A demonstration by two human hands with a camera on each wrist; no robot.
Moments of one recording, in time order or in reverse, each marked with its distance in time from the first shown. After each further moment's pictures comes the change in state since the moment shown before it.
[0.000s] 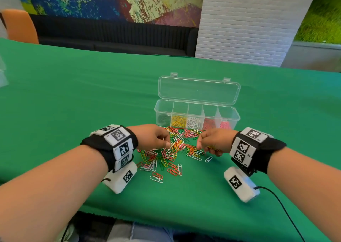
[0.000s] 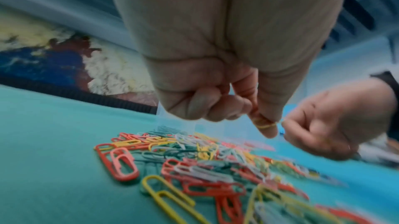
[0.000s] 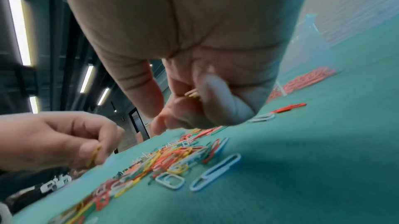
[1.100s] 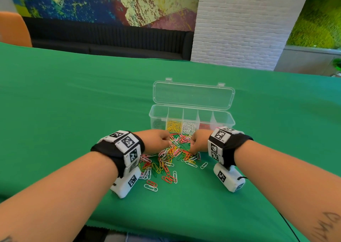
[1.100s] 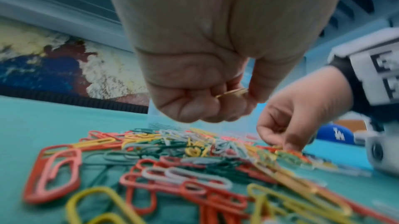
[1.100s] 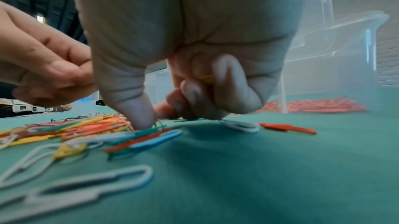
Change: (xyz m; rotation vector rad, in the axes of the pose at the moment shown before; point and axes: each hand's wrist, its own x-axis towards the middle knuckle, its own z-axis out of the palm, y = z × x) left_hand 0.026 0.014 0.005 -0.032 0.021 -0.100; right_hand 0.039 -0.015 0.002 -0.536 0.133 0.052
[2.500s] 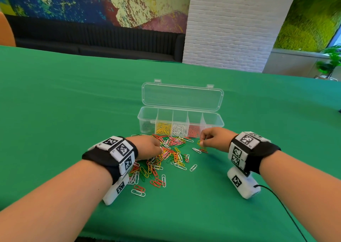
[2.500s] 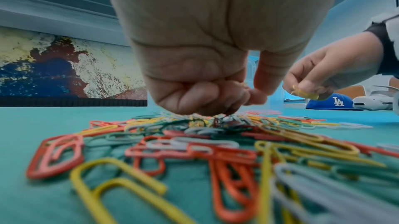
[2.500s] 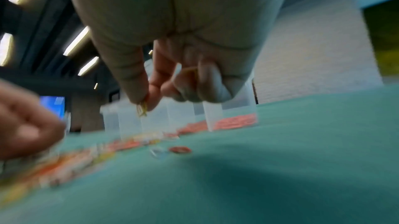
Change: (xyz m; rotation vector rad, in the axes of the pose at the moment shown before) left_hand 0.008 0.009 0.007 0.137 -0.057 -0.074; right_hand -0.030 0.066 -0.015 0.250 0.160 -0.052
